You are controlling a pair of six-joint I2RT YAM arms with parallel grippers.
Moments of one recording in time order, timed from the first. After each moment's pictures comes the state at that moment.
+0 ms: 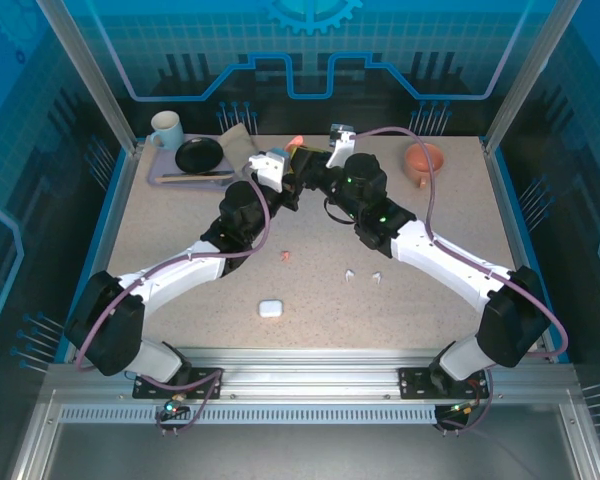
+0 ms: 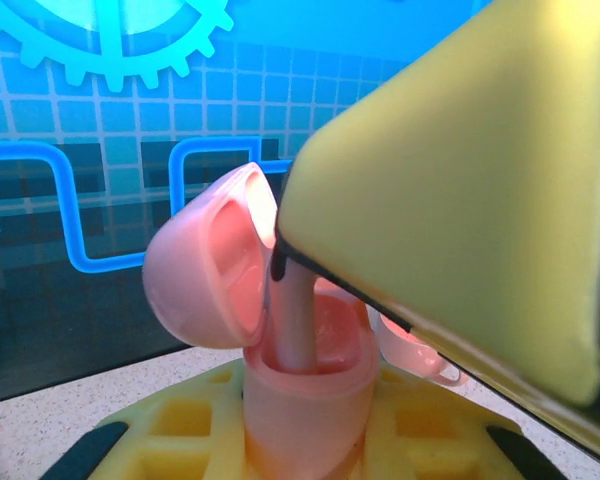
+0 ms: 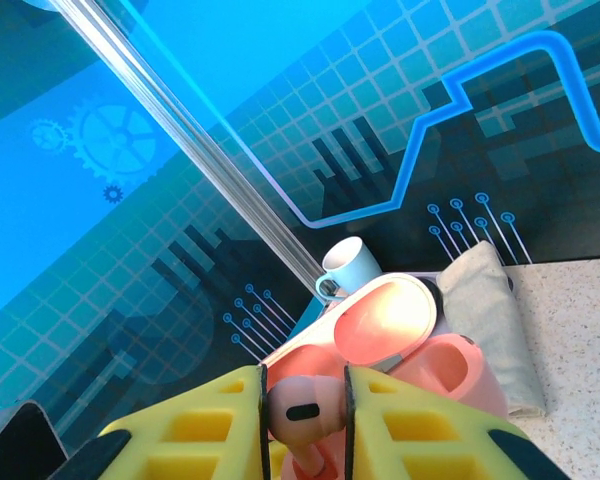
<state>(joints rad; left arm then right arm) -0.58 1.46 0.94 0.59 -0.10 -0.09 0.69 1.51 1.24 0.26 0.05 0.63</state>
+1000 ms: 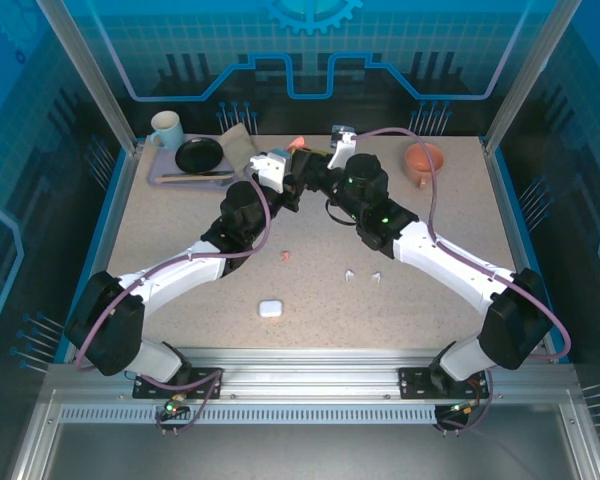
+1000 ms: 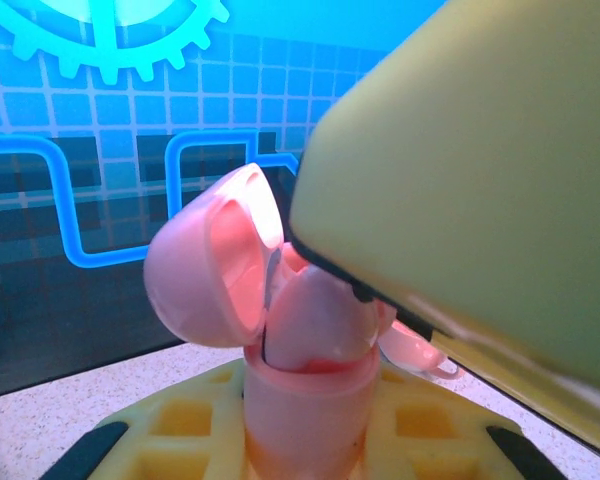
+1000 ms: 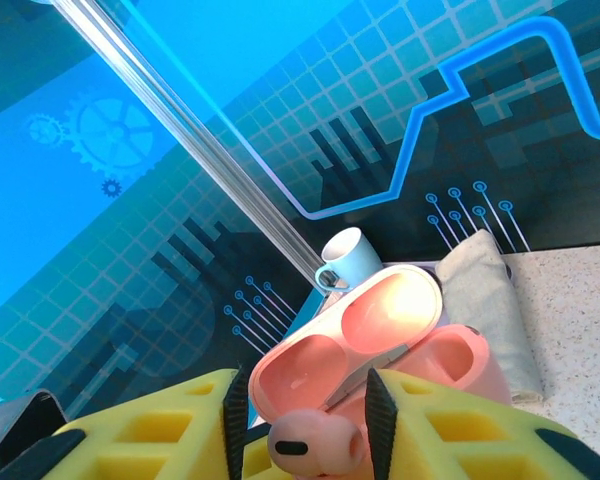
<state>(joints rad) -0.59 1.46 0.94 0.58 -0.10 -0.09 0.69 1.49 1.24 0.22 0.04 0.65</state>
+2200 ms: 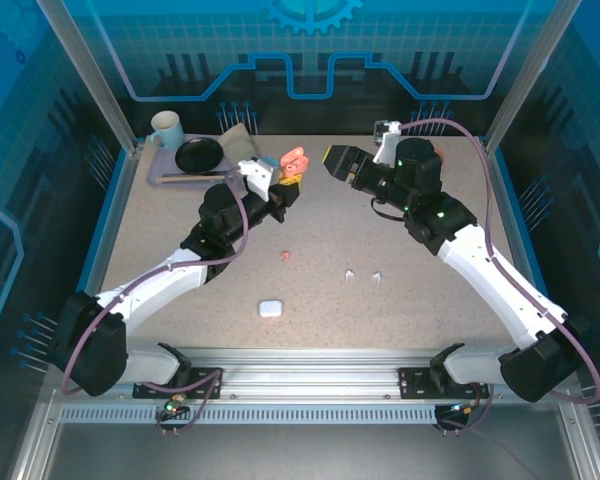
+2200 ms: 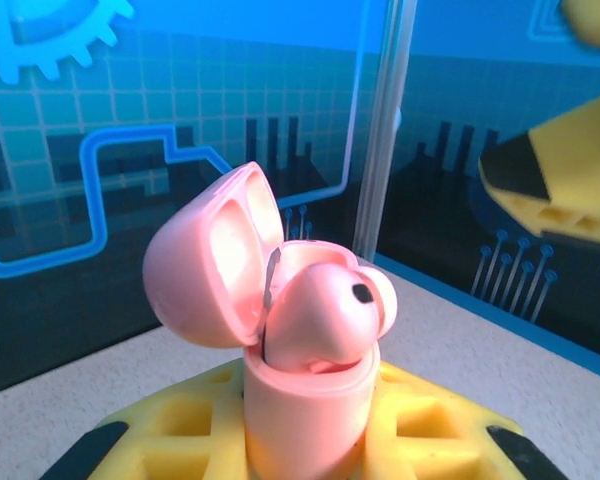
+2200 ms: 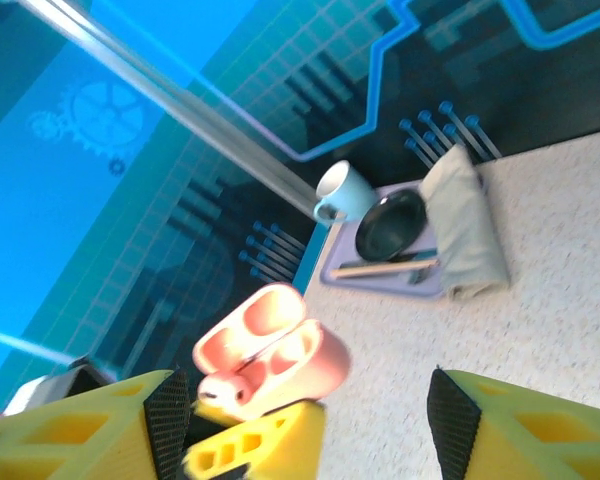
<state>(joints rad) -0.50 1.33 0.85 0.52 0.21 -0.09 0.51 1.29 1.31 -0.22 -0.25 0.79</state>
